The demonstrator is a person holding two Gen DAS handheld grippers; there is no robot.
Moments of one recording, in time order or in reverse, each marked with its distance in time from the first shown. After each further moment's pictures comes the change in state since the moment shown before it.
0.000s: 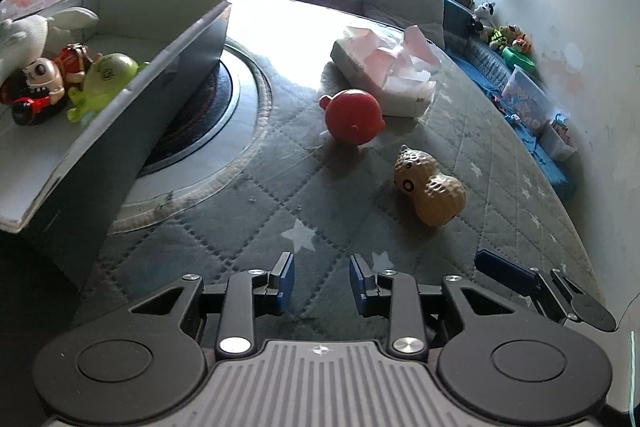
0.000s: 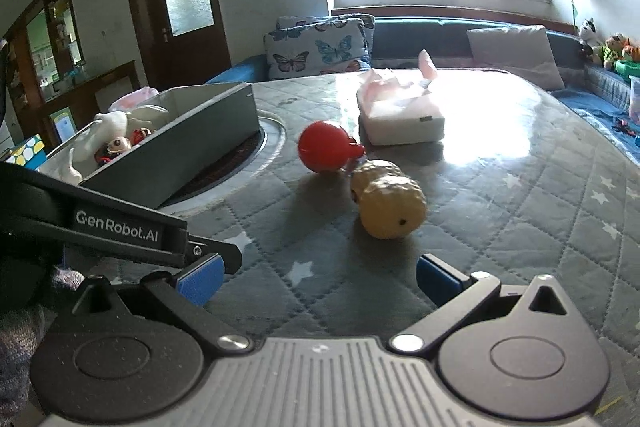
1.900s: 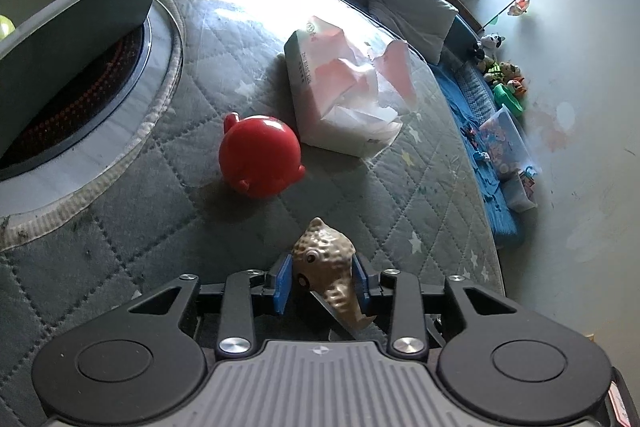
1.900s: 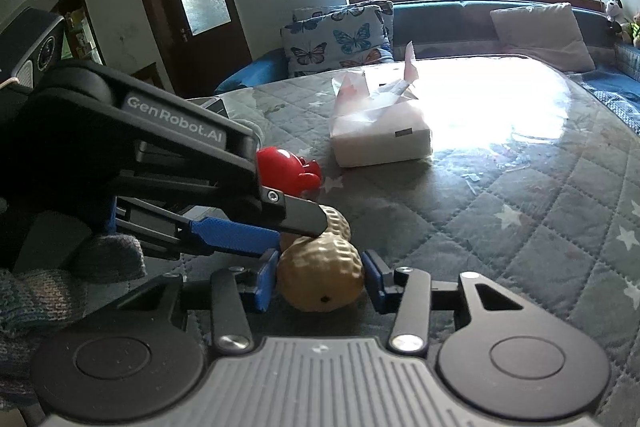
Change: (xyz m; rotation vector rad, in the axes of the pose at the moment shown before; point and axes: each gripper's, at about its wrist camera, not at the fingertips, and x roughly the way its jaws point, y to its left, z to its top) left arm 0.071 -0.039 0.063 -0.279 0.083 -0.164; right arm 0.041 -0.066 0.036 0.026 0.035 0.130
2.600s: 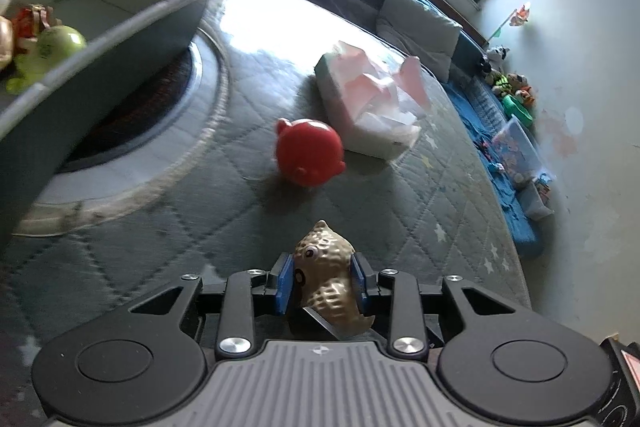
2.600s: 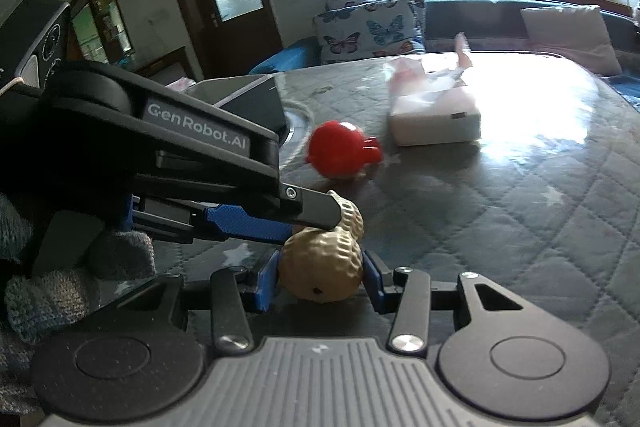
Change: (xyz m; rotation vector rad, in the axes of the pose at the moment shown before) left arm -0.041 0.019 -0.028 0.046 -0.100 0.069; right arm -0.008 0.036 -0.013 -0.056 0.038 0.082
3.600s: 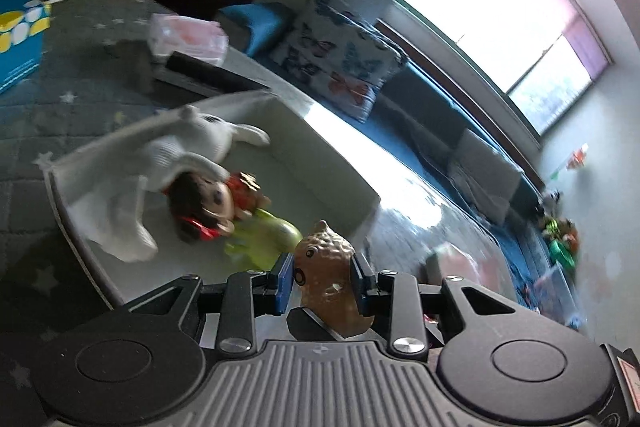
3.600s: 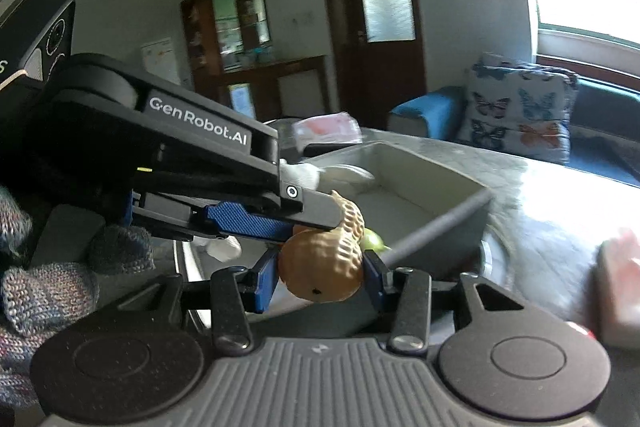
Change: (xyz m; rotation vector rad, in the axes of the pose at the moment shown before) left arm -0.123 0.111 0.062 -0.241 -0.346 0.145; right arm 0.068 0.144 0.084 -0.335 -0.068 0.309
